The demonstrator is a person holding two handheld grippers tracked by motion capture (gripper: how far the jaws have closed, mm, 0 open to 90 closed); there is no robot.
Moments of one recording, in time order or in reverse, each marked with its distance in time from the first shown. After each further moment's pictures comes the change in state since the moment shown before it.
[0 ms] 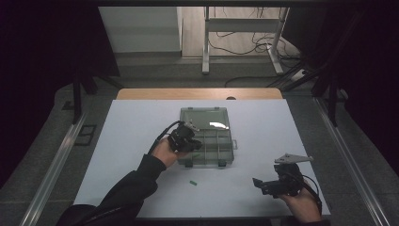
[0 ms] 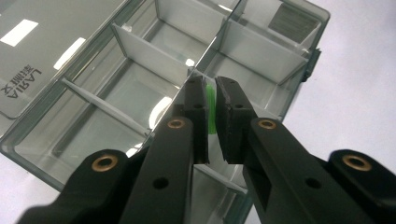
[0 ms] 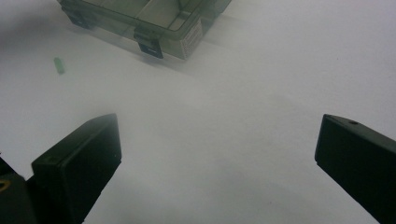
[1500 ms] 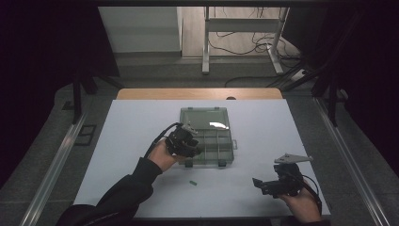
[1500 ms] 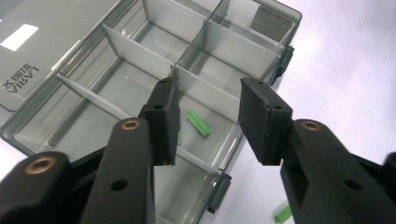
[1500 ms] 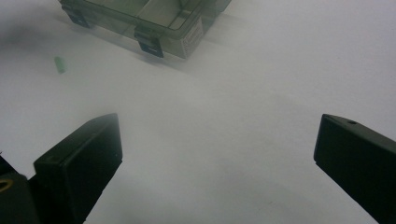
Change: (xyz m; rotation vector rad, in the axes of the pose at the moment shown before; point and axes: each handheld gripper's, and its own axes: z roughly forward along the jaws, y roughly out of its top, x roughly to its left) left arm -0.014 -0.004 -0.019 -0.012 -0.003 0.023; right arm 0.000 0.000 0.001 0.002 0.003 -0.003
